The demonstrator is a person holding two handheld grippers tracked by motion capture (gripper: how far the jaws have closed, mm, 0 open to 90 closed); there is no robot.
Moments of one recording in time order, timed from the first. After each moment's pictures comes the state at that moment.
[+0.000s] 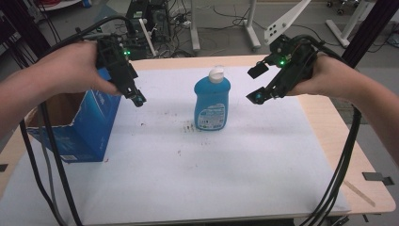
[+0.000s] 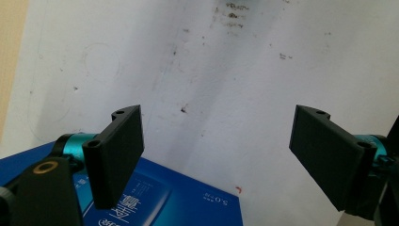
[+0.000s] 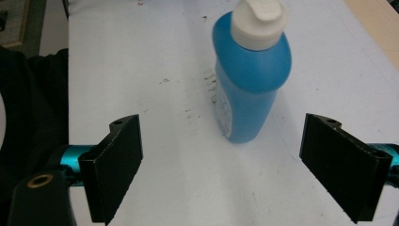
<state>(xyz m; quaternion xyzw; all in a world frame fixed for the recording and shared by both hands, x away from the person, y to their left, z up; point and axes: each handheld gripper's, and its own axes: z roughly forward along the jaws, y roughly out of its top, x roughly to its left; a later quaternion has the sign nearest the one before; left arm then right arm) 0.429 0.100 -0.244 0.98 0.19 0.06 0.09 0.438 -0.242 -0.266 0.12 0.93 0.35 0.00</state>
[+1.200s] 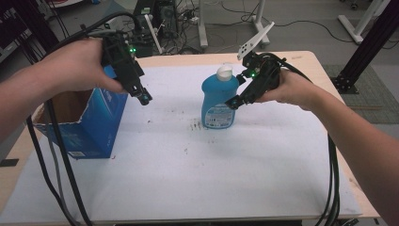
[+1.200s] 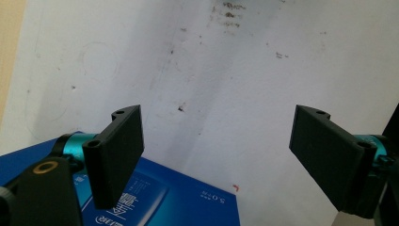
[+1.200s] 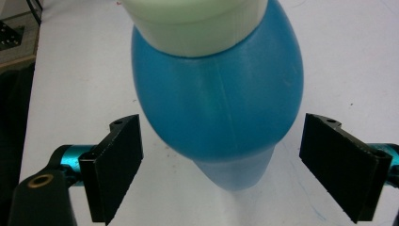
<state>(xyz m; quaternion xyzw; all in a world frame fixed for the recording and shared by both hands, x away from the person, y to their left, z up) 0.427 0.101 -0.241 0.98 0.19 0.06 0.09 0.482 -0.194 -0.338 0.12 0.92 0.36 -0.04</state>
